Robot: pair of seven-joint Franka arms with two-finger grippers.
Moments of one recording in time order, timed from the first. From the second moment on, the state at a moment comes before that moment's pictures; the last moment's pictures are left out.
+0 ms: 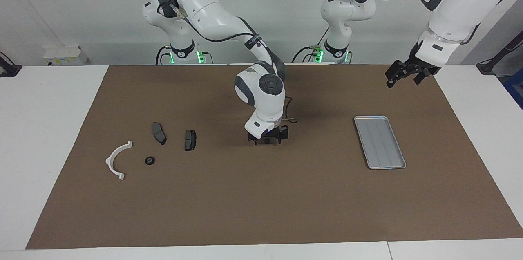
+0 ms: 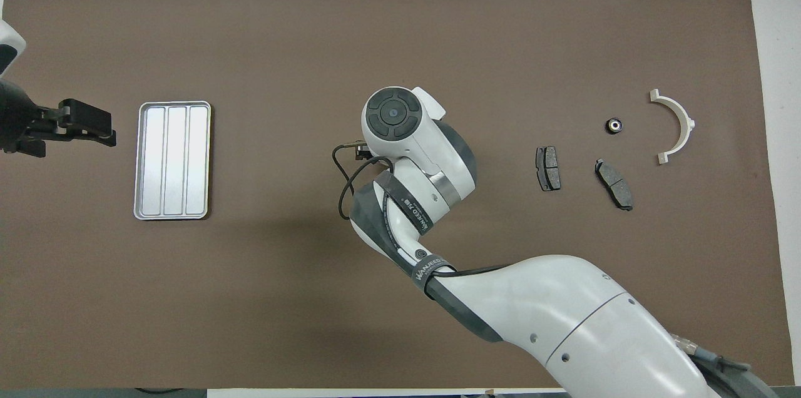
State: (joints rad) left arm -0.02 0.03 -0.04 -1.57 0.00 1.55 -0.14; right arm 0.50 0.66 0.13 -1.47 -0.10 2.15 0.65
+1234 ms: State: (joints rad) left arm -0.02 0.03 -0.04 -1.57 0.00 1.55 -0.14; right arm 0.49 0.63 0.12 -1.55 -0.10 2.20 0.65
